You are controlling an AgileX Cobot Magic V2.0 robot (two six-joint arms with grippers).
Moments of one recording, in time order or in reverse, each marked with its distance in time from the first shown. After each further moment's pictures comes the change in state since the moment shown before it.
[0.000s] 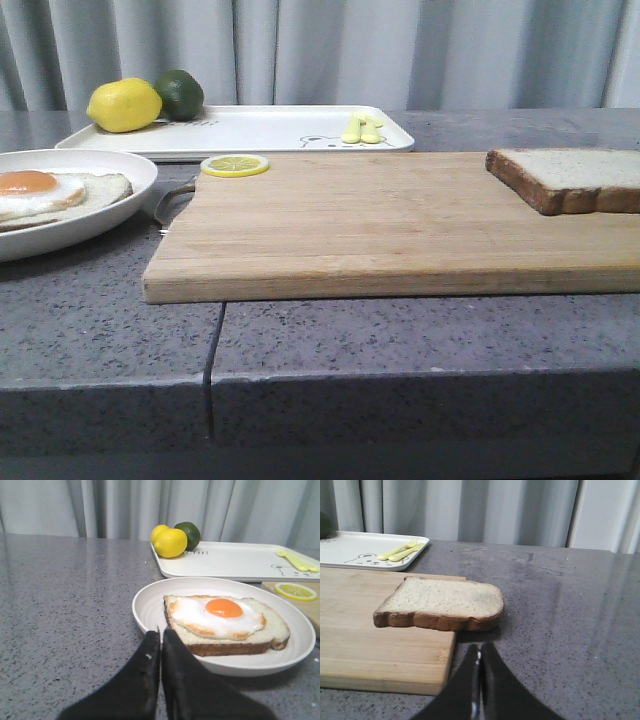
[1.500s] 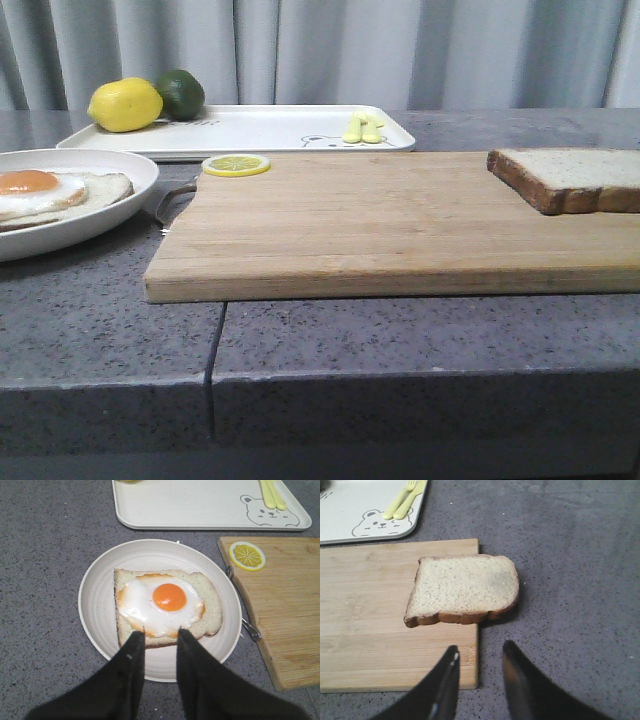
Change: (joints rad) left arm 0.000 0.676 -0.770 -0.210 0.650 0.125; right arm 0.000 0.489 -0.618 0.112 0.558 0.057
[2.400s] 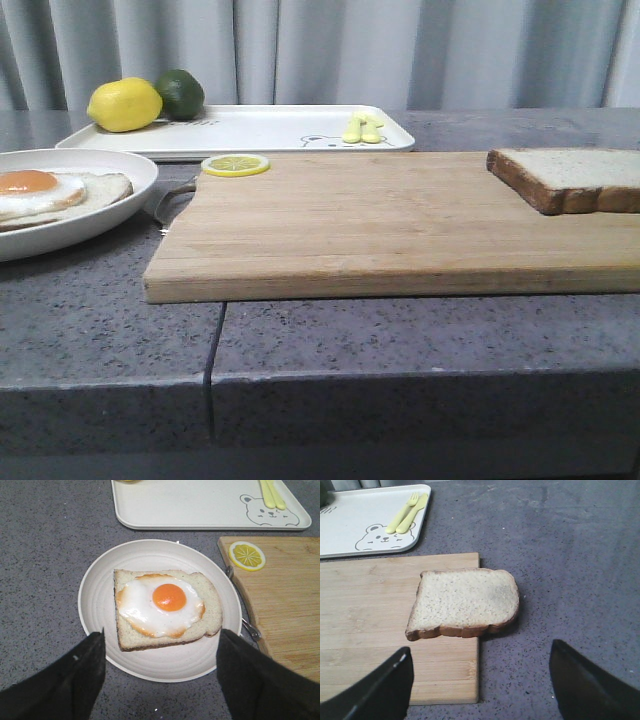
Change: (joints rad) left arm 0.000 0.000 0.000 0.000 0.000 0.000; right arm 0.000 0.000 0.000 0.000 -0.042 0.000
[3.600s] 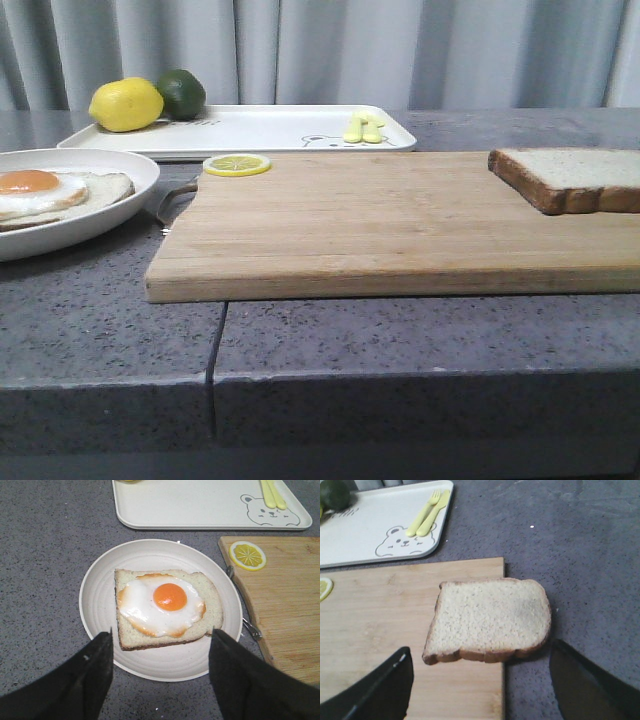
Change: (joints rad) left arm 0.000 0.000 0.000 0.000 0.000 0.000; right arm -0.246 0.217 0.000 0.666 -0.068 -0.637
